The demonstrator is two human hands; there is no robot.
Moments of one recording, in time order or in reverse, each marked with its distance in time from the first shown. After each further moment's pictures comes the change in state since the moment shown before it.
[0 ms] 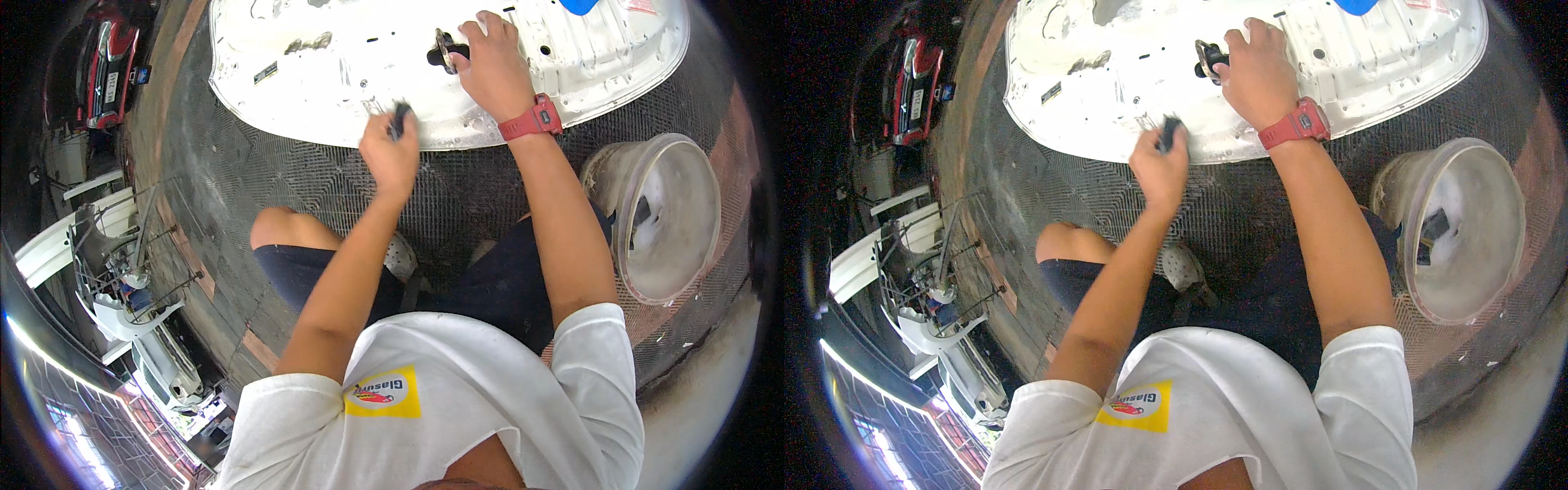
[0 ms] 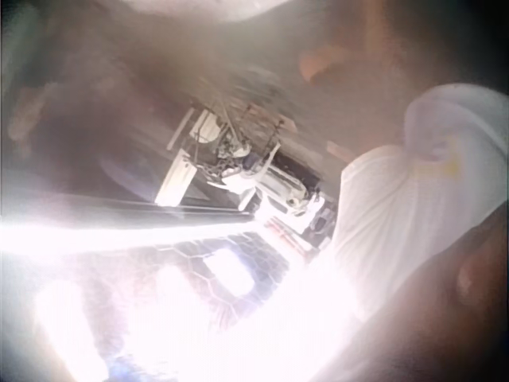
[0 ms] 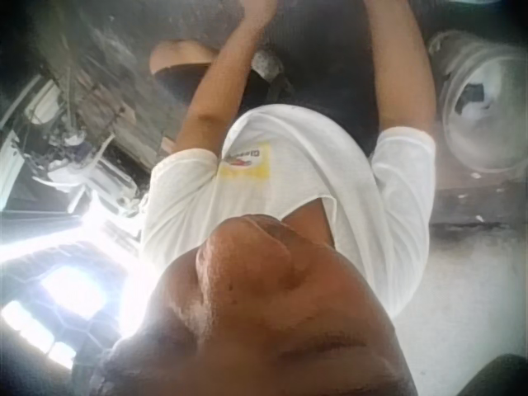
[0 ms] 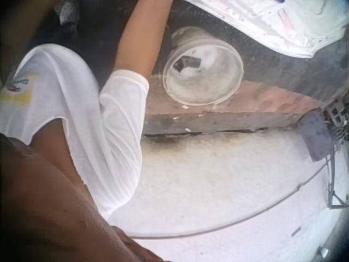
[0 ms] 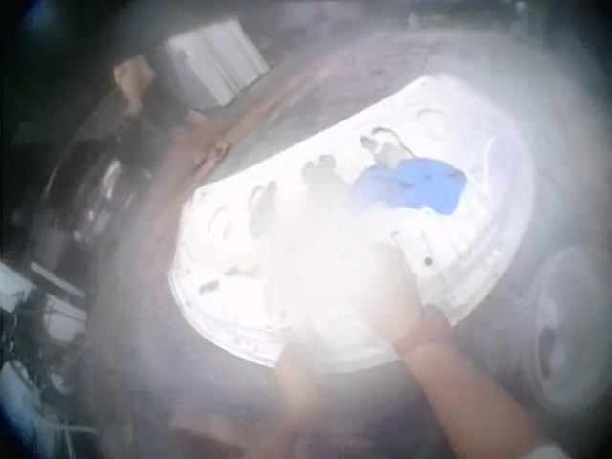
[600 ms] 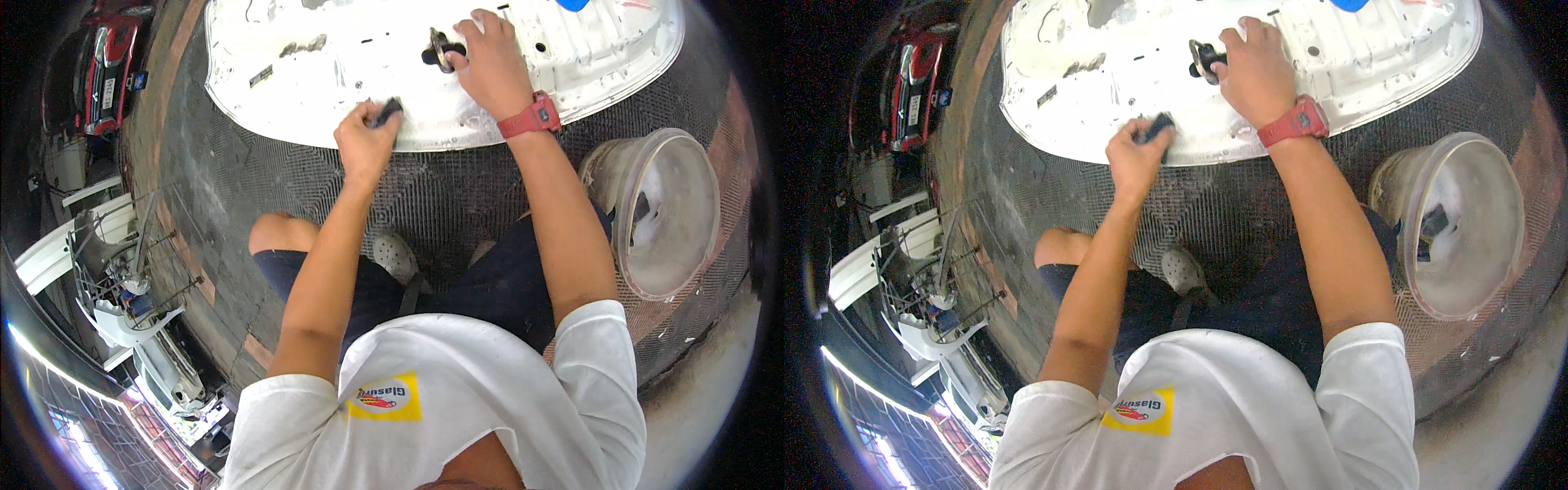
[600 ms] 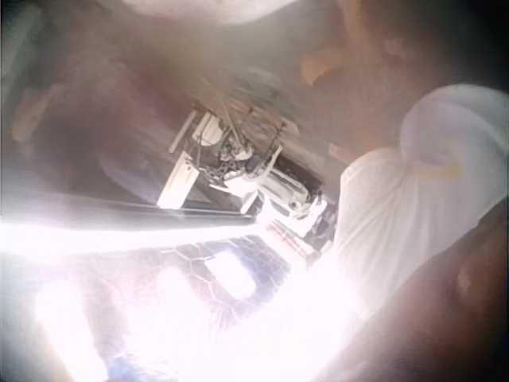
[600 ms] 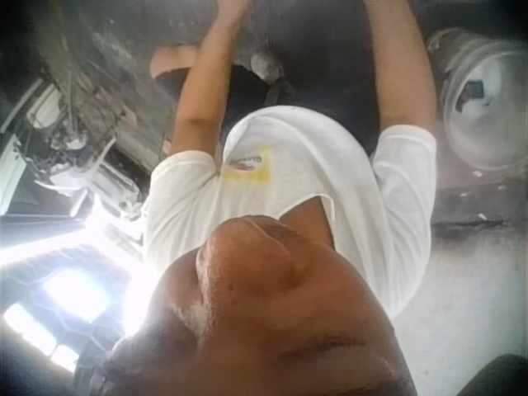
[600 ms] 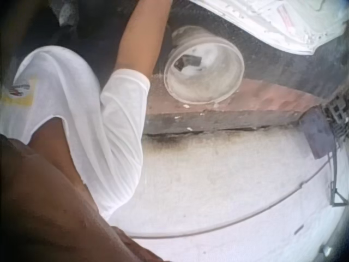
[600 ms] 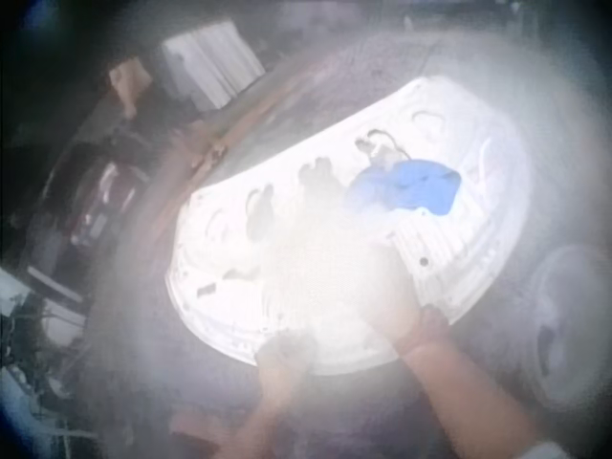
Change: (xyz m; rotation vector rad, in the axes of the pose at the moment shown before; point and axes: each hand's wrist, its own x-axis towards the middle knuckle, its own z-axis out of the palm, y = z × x) left_hand 0.038 -0.008 -0.030 0.009 -0.242 -0.062; right_hand 0.000 0.008 0.004 0.007 0.048 -0.037
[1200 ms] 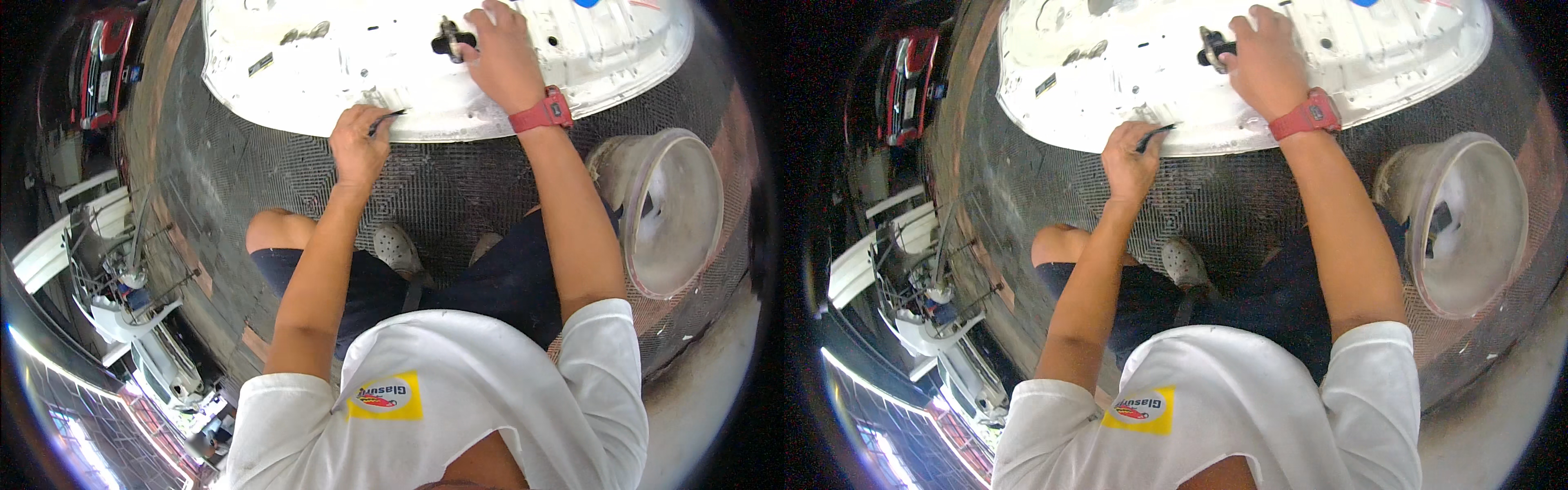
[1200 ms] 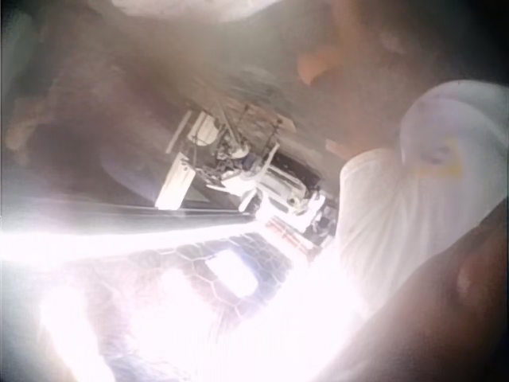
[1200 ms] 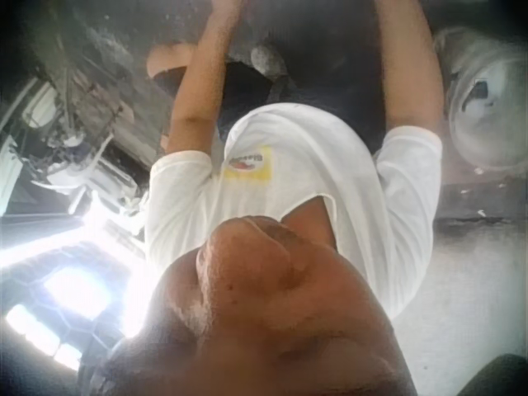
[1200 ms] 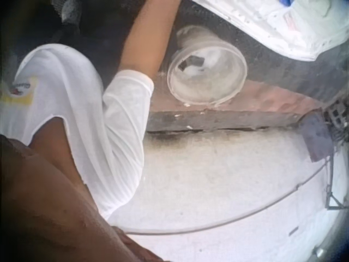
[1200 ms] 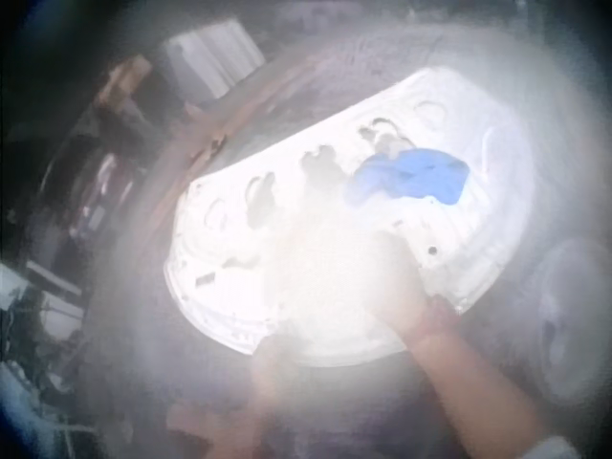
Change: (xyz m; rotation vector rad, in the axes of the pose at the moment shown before) left_hand -0.012 -0.034 -0.017 0.130 0.062 0.428; right_hand 0.009 0.009 0.015 -0.024 0.045 -0.084
